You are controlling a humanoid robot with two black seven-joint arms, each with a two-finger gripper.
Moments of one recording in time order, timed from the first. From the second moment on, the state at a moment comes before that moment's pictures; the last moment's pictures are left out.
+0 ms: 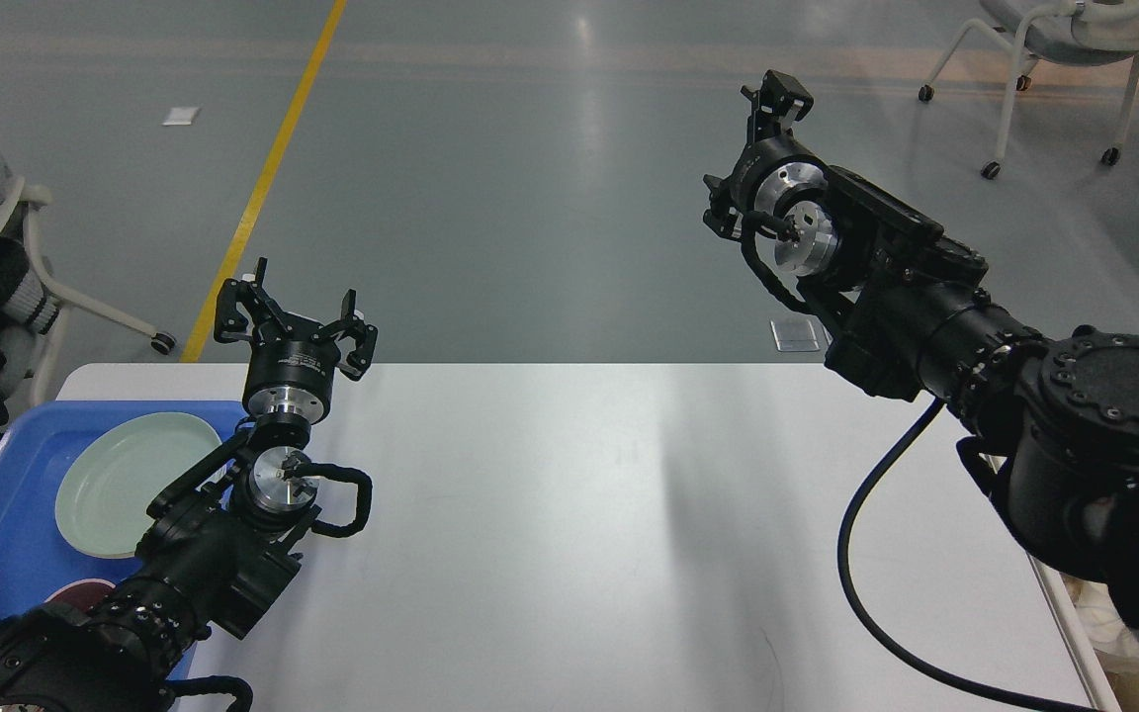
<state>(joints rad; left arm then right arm) -0.71 -0.01 -1.04 -0.38 -0.06 -0.34 -0.49 1.29 0.07 0.03 0.19 0.49 -0.10 0.04</state>
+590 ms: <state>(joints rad) -0.71 -0.01 -1.04 -0.38 -0.06 -0.34 -0.49 1.25 0.14 0.05 0.19 0.50 -0.10 0.03</state>
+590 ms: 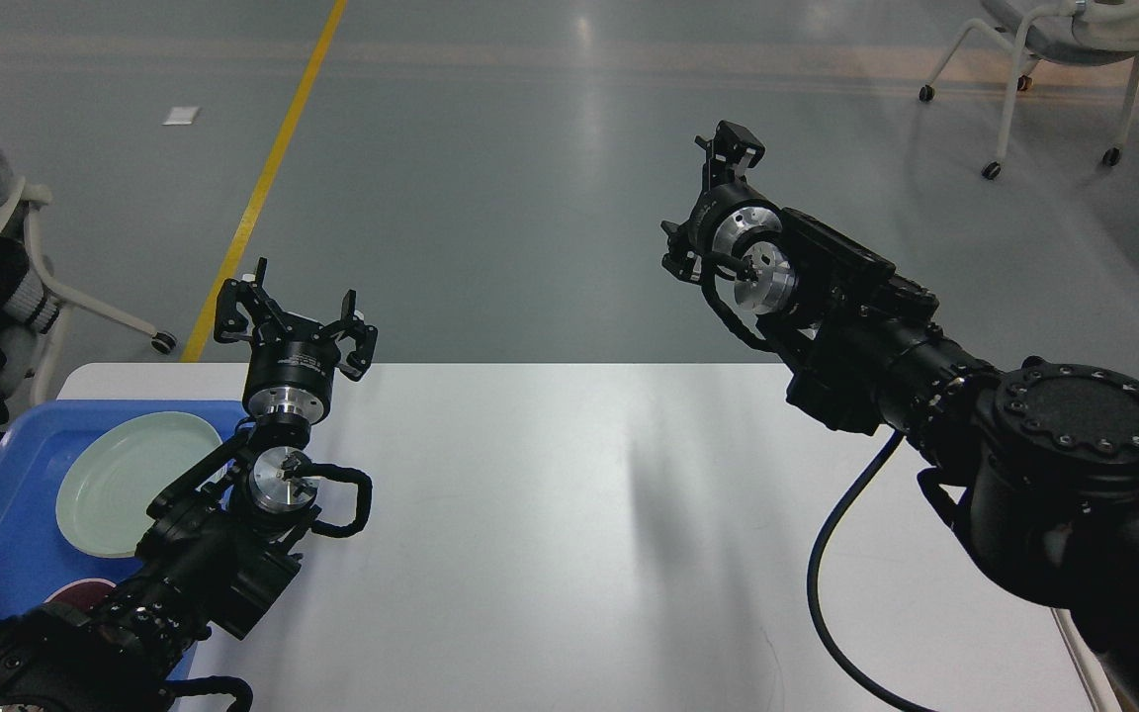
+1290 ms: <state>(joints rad) -0.71 -0.01 -1.04 -0.38 -0.06 -0.34 -0.49 1.16 0.18 0.04 0.18 0.50 -0.11 0.03</state>
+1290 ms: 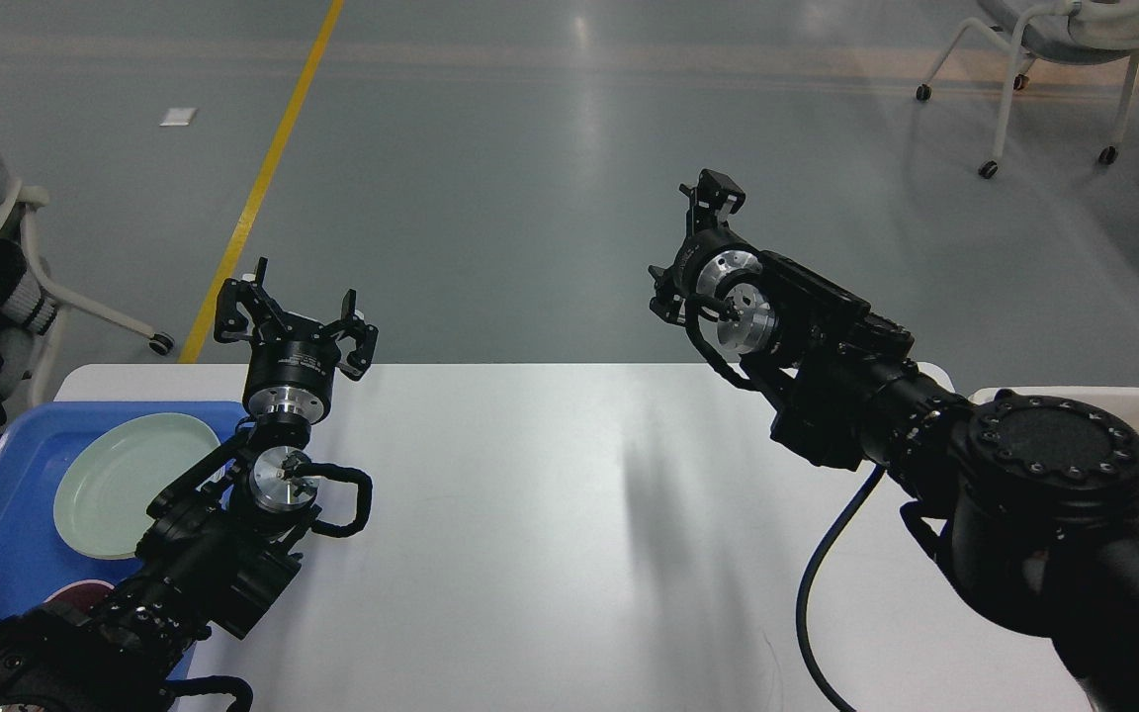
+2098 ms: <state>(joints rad) -0.71 -0.01 -1.04 -0.38 -0.06 -0.34 -0.49 0.98 0.16 0.04 0.06 0.50 -0.11 0.03</state>
